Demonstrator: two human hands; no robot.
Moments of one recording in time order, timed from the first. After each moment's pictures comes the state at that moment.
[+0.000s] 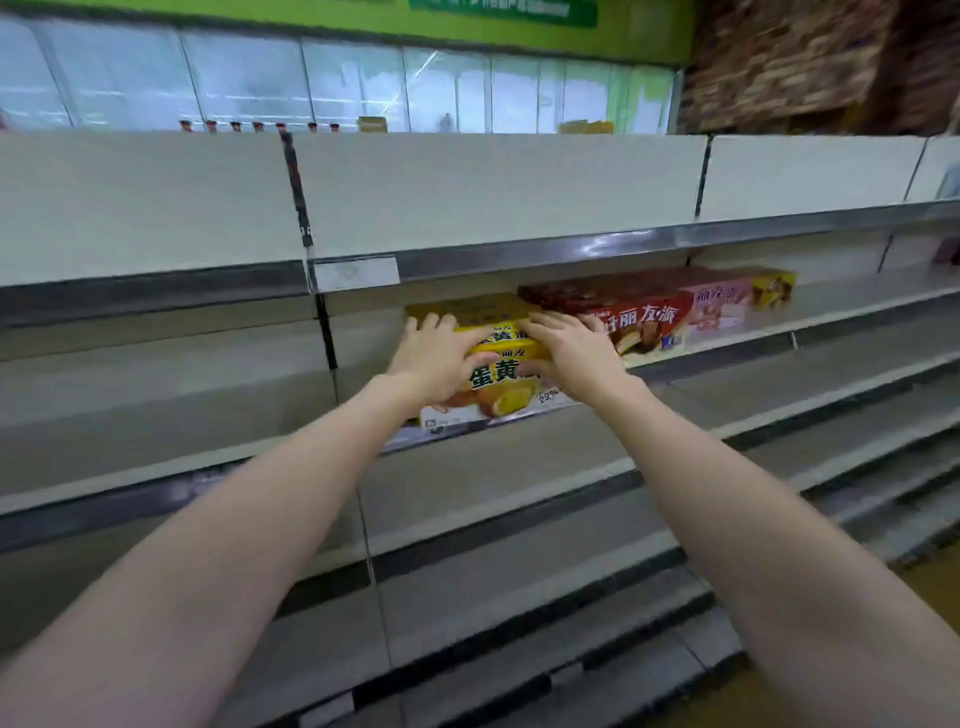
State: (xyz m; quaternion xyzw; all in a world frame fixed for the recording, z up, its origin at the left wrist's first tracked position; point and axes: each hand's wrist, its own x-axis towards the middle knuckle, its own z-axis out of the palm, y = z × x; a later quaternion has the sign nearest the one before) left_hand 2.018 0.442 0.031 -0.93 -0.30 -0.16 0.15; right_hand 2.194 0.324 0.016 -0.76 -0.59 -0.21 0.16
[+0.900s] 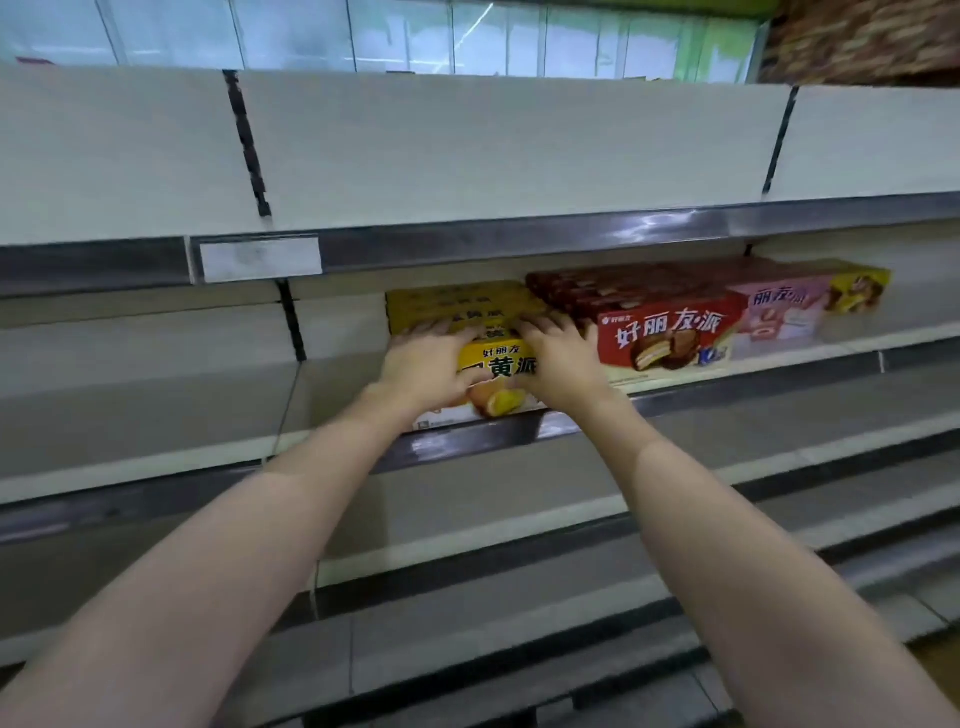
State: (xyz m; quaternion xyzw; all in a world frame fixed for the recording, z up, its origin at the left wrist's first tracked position) left_hand 2.108 0.497 -0.005 -0.89 -0.39 -0.17 0.13; right_hand 2.288 0.418 -0.027 -0.75 -0.61 -0.20 0.19
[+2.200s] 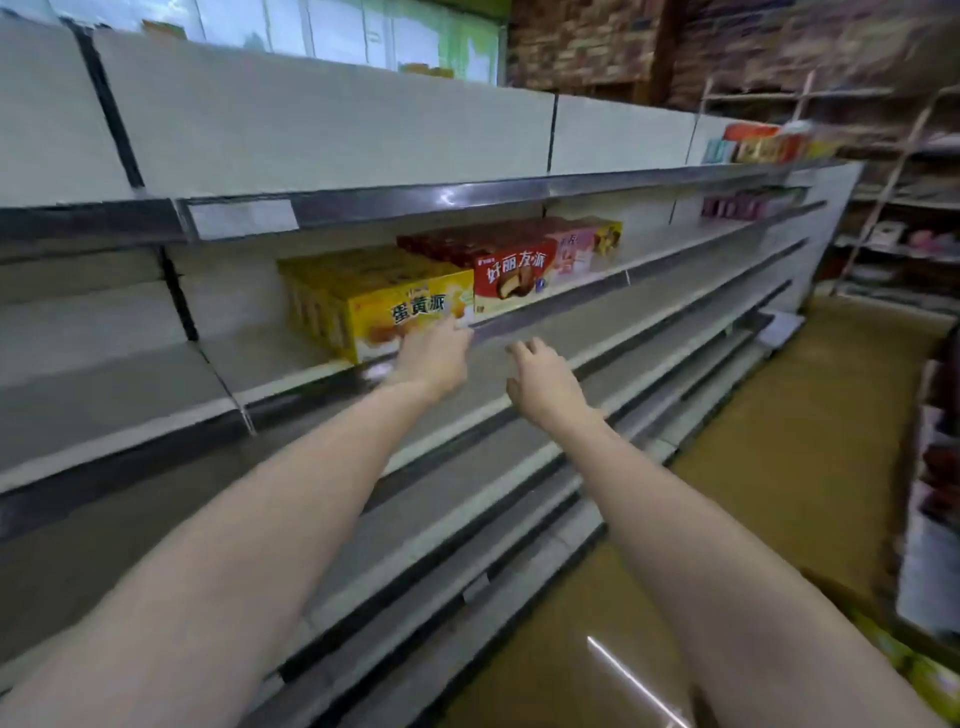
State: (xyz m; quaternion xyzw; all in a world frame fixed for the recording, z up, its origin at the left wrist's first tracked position) left_hand 2.066 0.379 -0.028 -0.97 -0.16 -0.19 0.05; right_hand 2.147 0.235 -0.060 -0.89 -0.39 -0.13 0.17
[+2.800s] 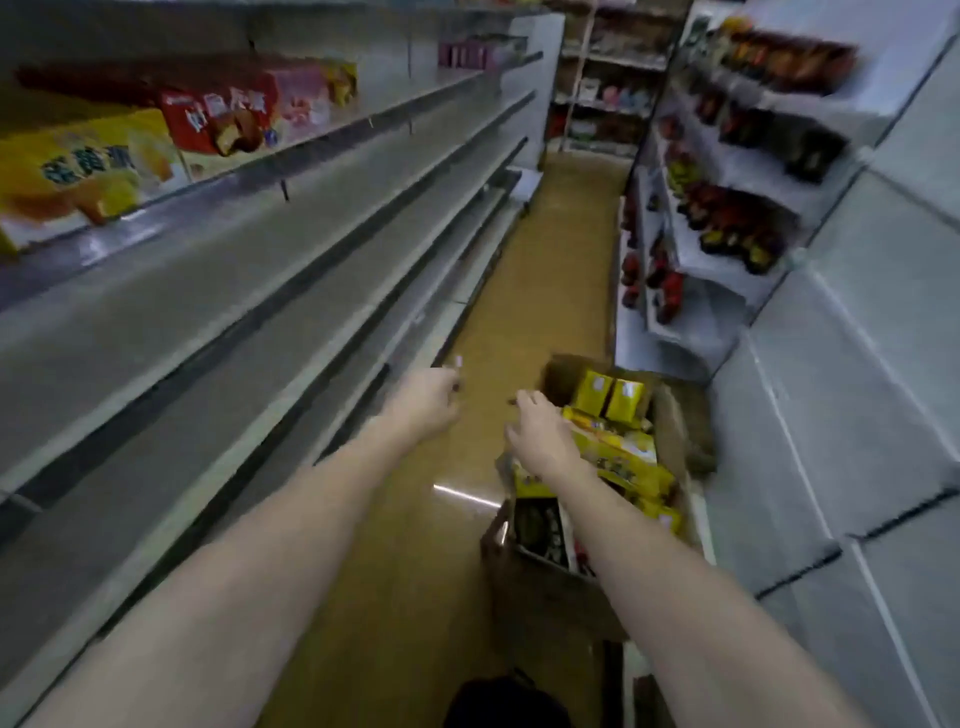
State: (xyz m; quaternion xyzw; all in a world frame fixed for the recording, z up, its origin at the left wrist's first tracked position) left_hand 2.019 0.128 -0.197 -0.97 0.10 -0.02 -0.23; right_hand 2.011 -0.060 -0.235 -0.98 -0.07 -0.02 0.17
